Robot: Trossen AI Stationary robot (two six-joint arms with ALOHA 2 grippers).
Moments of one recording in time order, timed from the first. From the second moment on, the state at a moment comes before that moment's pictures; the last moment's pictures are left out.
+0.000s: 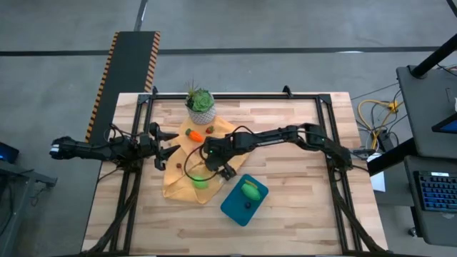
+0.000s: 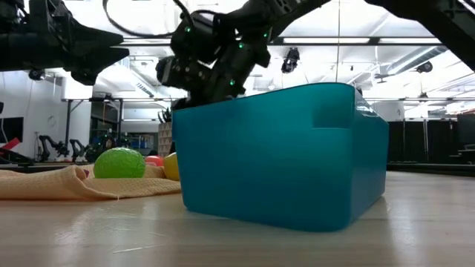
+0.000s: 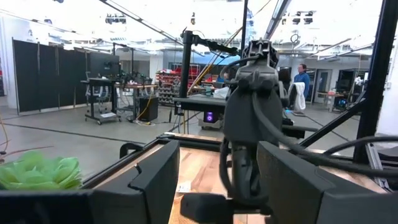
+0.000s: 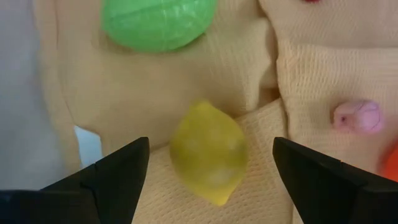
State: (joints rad) left arm -0.11 0.20 0.00 0.36 -0.35 0.01; right arm -0.02 2.28 1.81 -0.57 -0.16 -0.61
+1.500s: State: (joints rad) left arm -0.11 0.20 0.00 0.36 -0.35 0.01; right arm -0.03 2.31 1.81 -0.57 -0.21 -0.62
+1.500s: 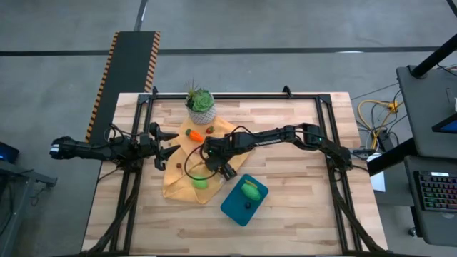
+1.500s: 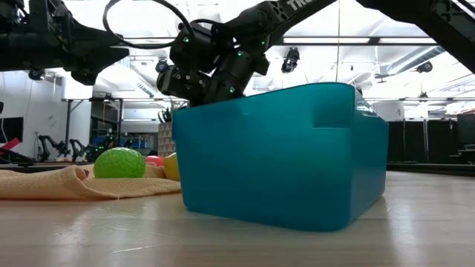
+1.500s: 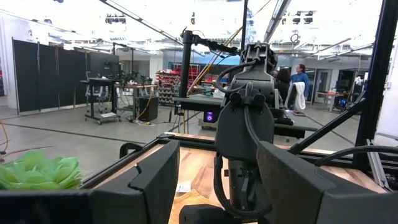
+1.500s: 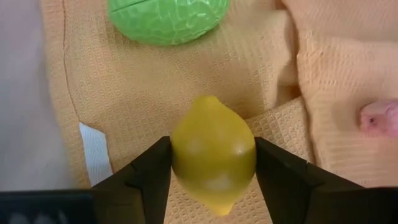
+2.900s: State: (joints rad) left arm -0.11 0.21 0.00 0.36 -0.35 0.01; right arm 0.15 1.89 1.66 -0.88 -0.21 -0.28
